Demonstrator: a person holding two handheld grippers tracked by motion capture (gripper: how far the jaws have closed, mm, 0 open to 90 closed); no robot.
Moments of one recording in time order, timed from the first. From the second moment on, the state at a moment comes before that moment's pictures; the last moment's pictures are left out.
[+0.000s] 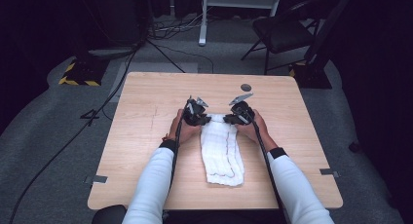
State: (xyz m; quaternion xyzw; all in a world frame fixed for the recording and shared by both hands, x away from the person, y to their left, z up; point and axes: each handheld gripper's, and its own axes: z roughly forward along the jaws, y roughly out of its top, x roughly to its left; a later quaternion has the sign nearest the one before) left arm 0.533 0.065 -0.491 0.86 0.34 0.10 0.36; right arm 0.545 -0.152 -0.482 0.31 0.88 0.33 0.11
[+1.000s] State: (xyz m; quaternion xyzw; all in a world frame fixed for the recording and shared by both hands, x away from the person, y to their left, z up) left arm 0.536 0.050 -0.434 0.86 0.29 0.16 0.40; right arm 0.531 -0.177 -0.429 0.30 0.85 0.39 0.19
